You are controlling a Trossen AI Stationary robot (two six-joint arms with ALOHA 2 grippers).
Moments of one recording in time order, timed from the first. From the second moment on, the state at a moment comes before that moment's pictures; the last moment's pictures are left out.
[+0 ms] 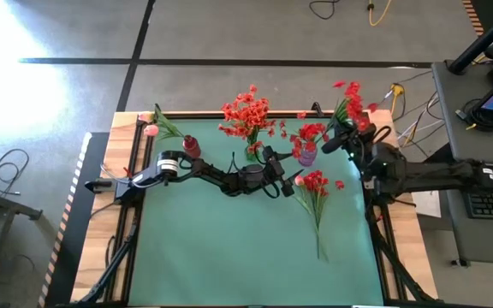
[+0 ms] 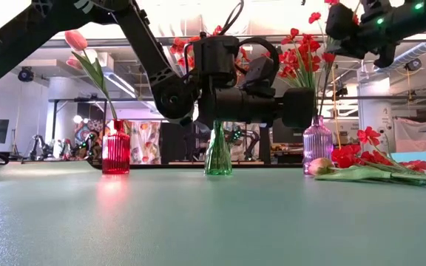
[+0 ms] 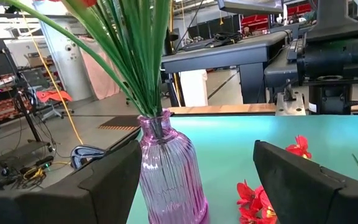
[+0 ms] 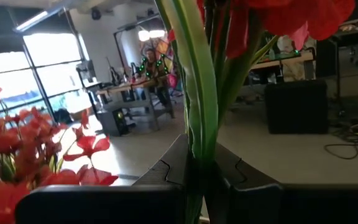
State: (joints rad) left arm 0.05 2.36 1.35 1.10 -0.40 0.20; right arm -0.15 0.68 0.33 0.52 0.94 0.07
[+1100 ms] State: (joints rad) left arm 0.05 2.35 1.35 1.08 -0.40 0.20; right arm -0.15 0.75 0.34 0.43 0.88 0.11
